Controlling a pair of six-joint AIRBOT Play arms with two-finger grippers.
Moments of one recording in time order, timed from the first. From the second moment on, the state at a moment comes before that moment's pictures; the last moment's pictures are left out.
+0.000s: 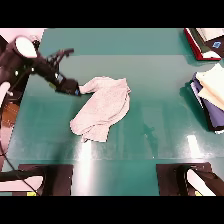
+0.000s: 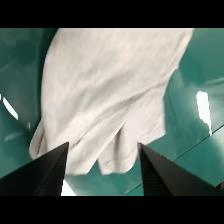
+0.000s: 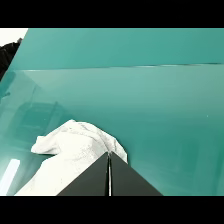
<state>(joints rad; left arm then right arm) -0.17 -1.44 1.47 1.13 -1.53 -1.38 -0.23 -0.91 1.41 -0.84 1.16 1.36</state>
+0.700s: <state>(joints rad) -0.15 -1.26 0.81 1.13 -1.16 -1.41 -0.23 -0.92 1.41 -0.84 1.16 1.36</state>
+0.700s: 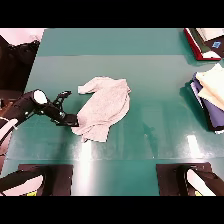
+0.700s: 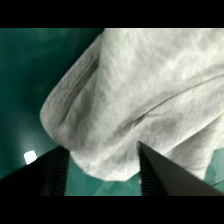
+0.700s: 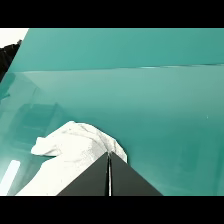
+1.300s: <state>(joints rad) -0.15 -1.22 0.99 1.15 -1.18 -1.42 -0.06 -1.13 1.41 -0.96 1.29 1.36</state>
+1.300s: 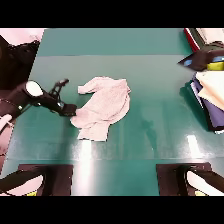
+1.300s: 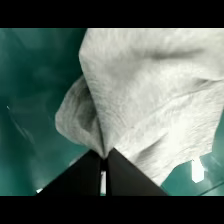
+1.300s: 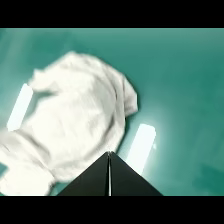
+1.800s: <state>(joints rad) -0.15 -1.12 1.28 1.33 -1.34 -1.42 0.28 -1.58 1.43 -1.18 1.12 1.39</state>
